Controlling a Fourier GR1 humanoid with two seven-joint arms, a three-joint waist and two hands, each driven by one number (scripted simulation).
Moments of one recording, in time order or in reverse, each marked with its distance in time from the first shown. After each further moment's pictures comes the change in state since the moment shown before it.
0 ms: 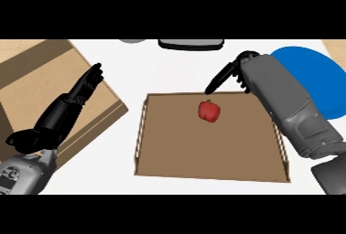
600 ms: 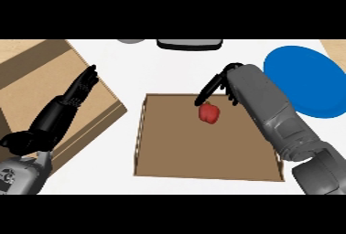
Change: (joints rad) left arm 0.028 -0.002 0.036 0.004 -0.007 -0.029 -0.013; right arm -0.036 0.098 -0.028 0.168 -0.026 0.055 -0.053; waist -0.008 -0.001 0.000
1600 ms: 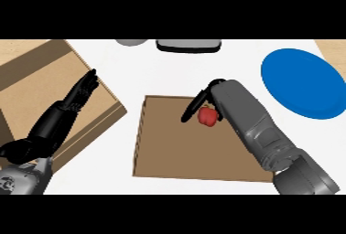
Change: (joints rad) left arm 0.044 -0.033 0.022 -0.048 -0.037 -0.021 0.013; right arm 0.029 0.109 -0.035 0.063 -0.006 0.031 -0.037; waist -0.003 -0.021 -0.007
